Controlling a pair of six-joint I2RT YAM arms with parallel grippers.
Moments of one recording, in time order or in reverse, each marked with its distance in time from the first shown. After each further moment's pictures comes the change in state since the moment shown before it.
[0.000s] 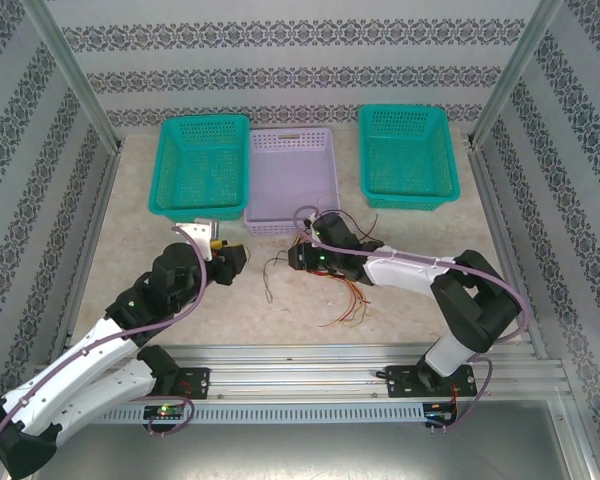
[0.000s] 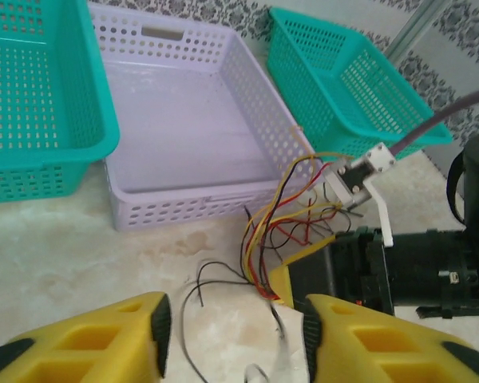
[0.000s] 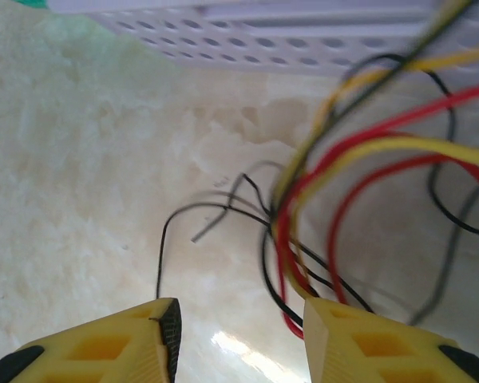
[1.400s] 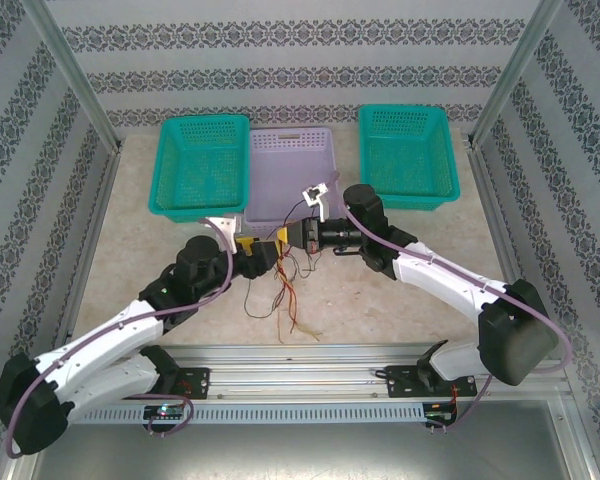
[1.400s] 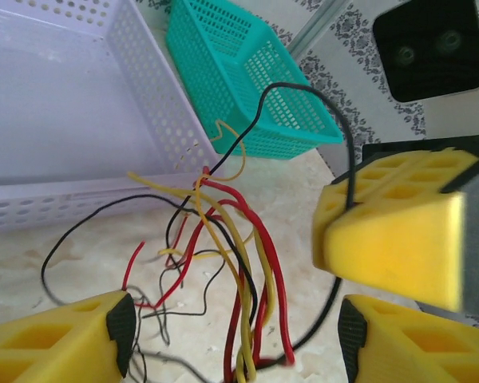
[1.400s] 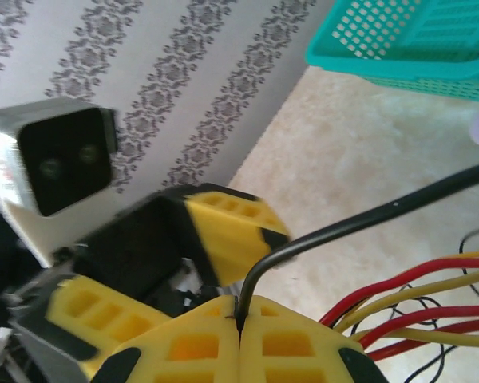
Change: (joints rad) left arm 0.000 0.233 -0.080 0.425 0.248 -0.163; right arm -0.090 -0.240 0.050 0.175 -0.593 0.110
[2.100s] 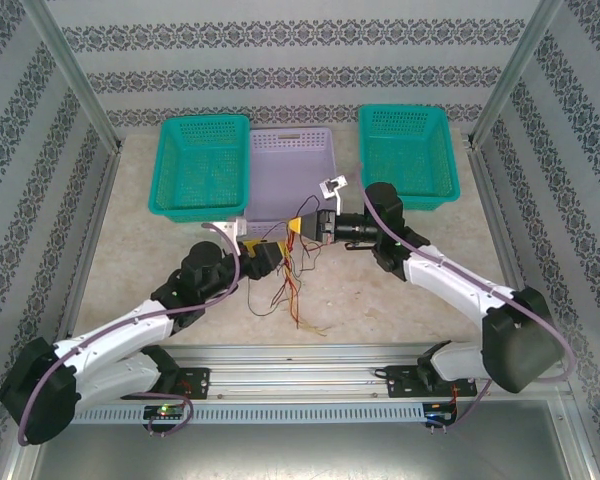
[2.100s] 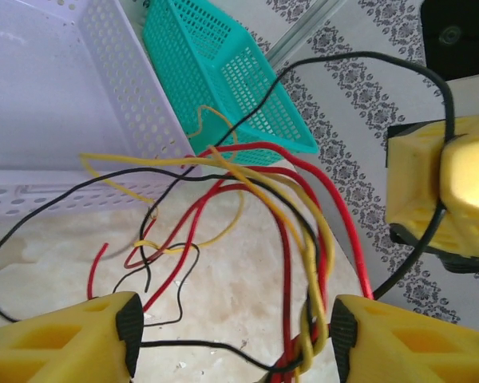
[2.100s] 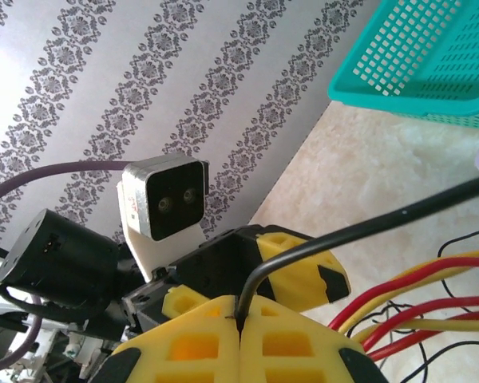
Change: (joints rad) left arm 0.006 0.056 -0.107 0.241 0.040 -0.086; right arm -0.098 -0.059 -0.066 0.121 -0.081 0.093
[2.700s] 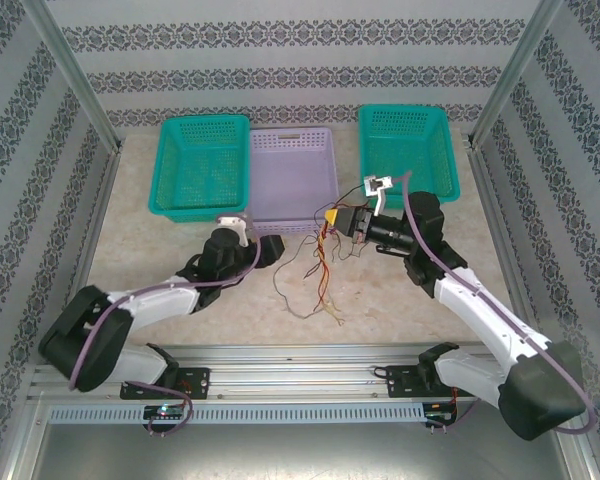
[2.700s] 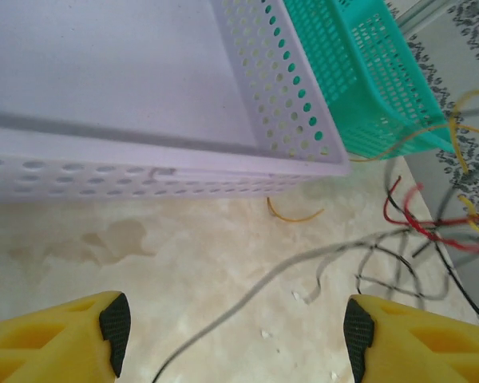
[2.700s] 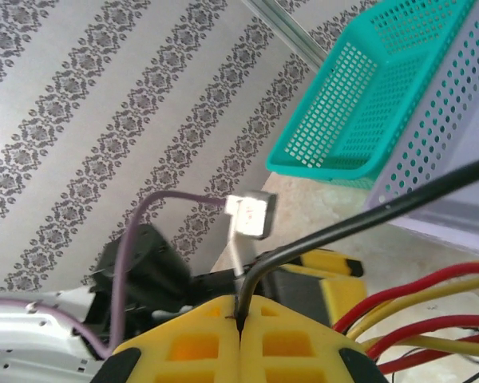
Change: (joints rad) left arm 0.113 0.408 0.078 0.117 -0.009 0.008; right arm -0.150 -0.264 -0.110 -0.096 0.108 -0.023
